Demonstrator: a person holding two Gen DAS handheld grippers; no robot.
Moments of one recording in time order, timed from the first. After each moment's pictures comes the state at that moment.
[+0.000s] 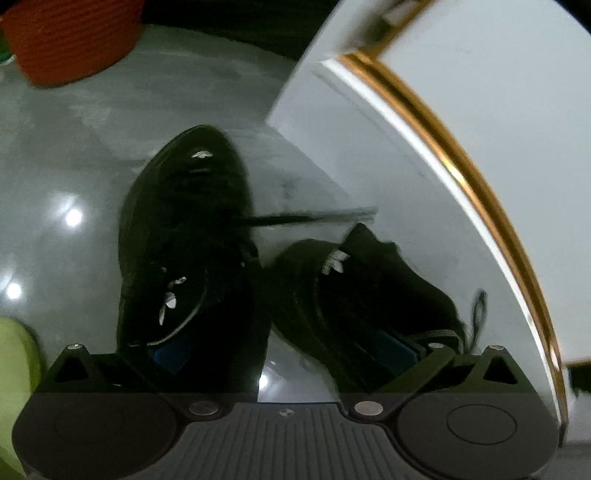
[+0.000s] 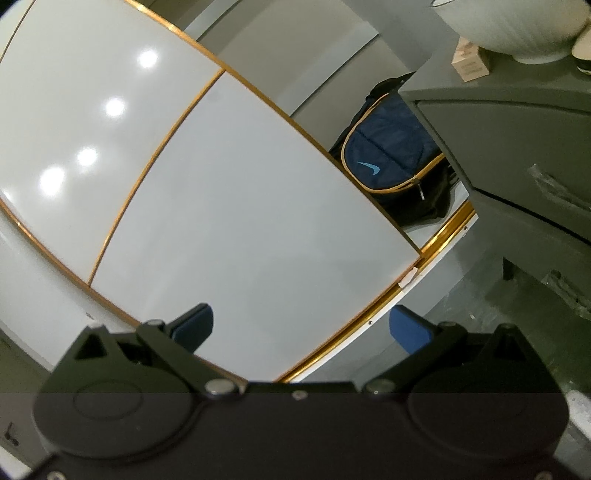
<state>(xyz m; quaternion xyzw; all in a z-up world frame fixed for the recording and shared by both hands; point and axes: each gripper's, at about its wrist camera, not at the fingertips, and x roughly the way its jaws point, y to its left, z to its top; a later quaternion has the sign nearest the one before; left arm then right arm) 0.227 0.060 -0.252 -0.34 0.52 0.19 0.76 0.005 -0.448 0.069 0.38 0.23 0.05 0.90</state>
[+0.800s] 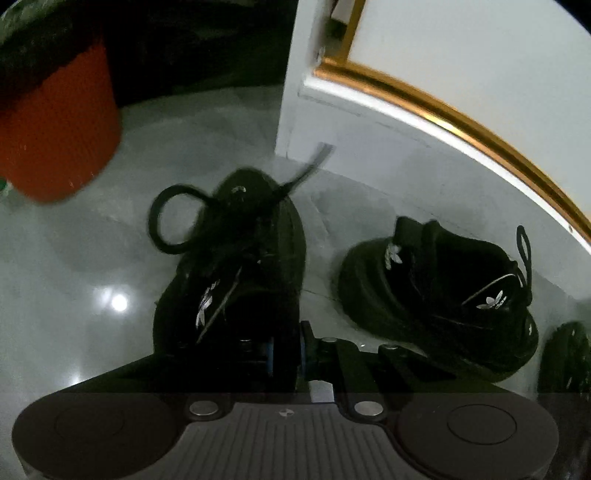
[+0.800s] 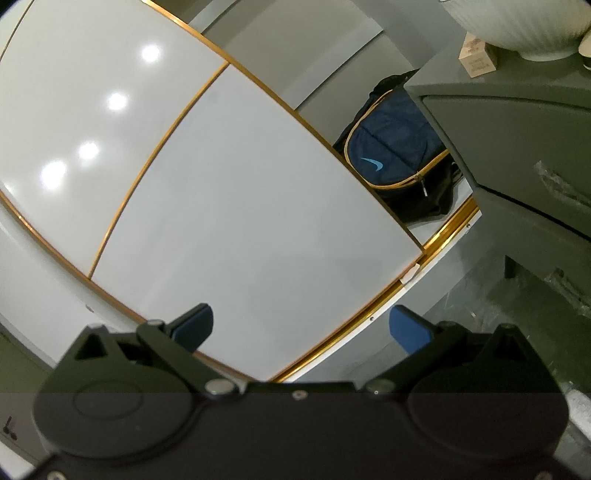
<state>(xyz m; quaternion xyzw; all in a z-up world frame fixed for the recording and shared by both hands) 0.206 0.082 -0.202 -0.12 0.55 0.12 0.82 0.006 -0.445 0.068 0.38 0.23 0.05 0.89</state>
